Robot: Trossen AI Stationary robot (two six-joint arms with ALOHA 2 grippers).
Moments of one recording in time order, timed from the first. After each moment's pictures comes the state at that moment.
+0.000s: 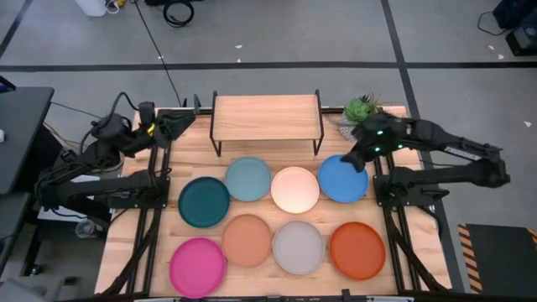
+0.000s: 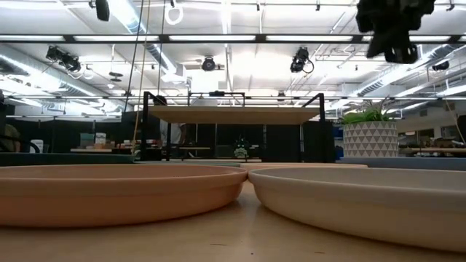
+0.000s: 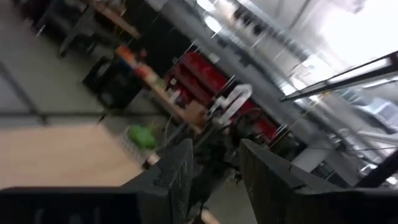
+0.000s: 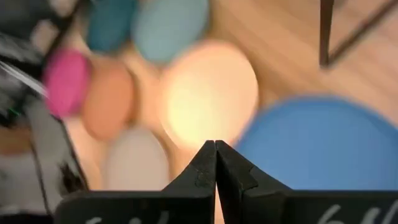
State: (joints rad) left arm 0.34 0.55 0.79 -0.10 -0.06 -0.77; right arm -0.29 0.81 0.93 -0.99 -0.23 0.61
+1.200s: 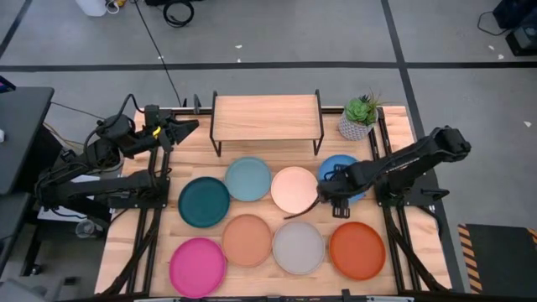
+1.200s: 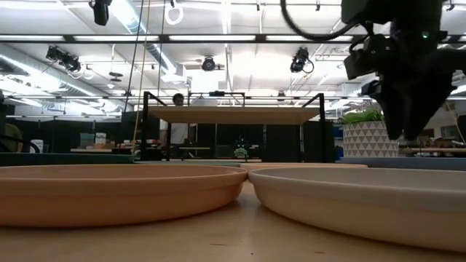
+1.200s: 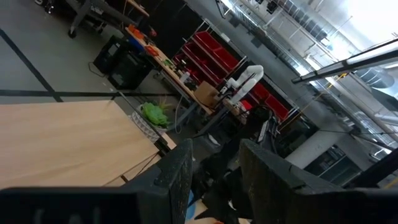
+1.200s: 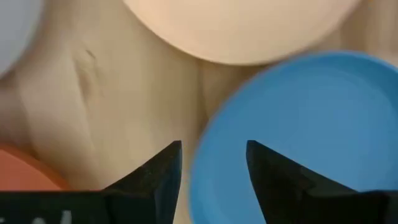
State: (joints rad) left arm 0.34 0.55 0.79 -0.17 -0.03 -0.75; right arm 0.25 1.40 0.85 -0.92 0.14 0.37
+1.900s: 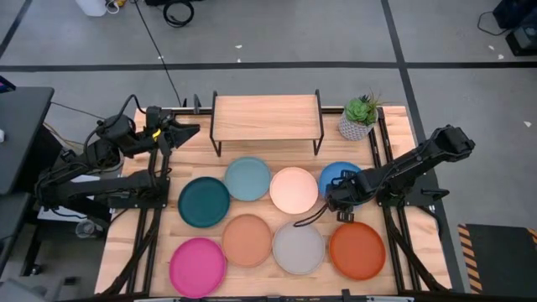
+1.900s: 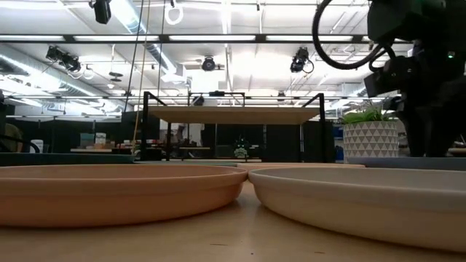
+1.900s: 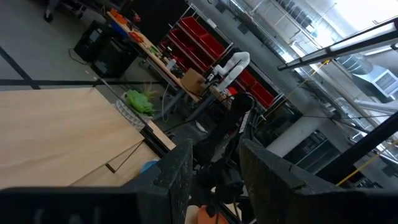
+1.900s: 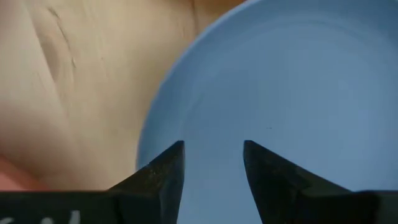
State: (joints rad) left arm 0.34 0.55 0.79 -0.17 0.05 -0.76; right arm 0.32 1.35 0.70 -0.83 0.16 0.52
